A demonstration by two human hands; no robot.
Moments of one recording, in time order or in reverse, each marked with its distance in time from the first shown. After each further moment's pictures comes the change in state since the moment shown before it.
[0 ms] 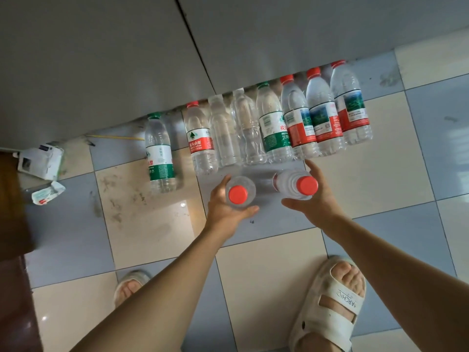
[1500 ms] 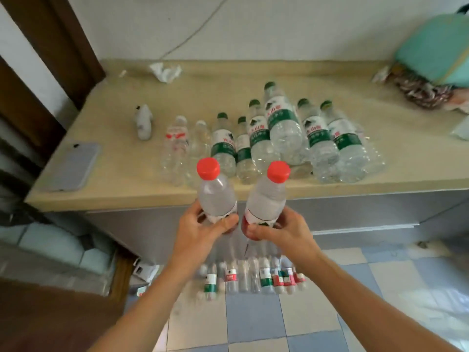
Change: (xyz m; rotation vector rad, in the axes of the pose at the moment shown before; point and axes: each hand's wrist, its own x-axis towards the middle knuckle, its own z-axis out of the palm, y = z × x) left_hand -0.461 0.480 -0.389 -0.405 0.214 0.661; right_hand -0.451 -0.625 -0.078 0.054 -0.156 -0.601
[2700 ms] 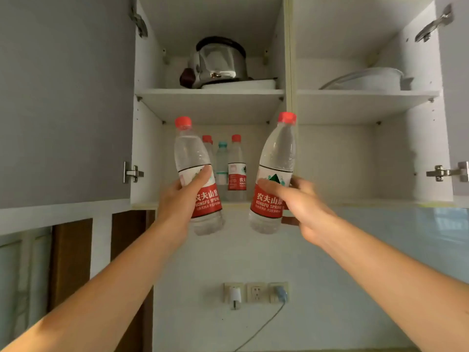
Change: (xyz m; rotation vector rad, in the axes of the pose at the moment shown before) left_hand 0.140 0.623 -0.171 -0.284 0.200 0.655; right_hand 0.084 -0.661 0.005 0.160 0.222 -0.761
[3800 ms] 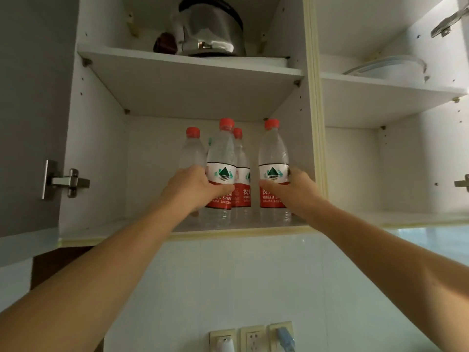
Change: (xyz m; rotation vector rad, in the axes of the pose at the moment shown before) left_hand 0.224 -0.065 0.035 0.901 -0.245 0.314; right_hand 0.193 0.069 0.027 -0.597 0.254 -0.094
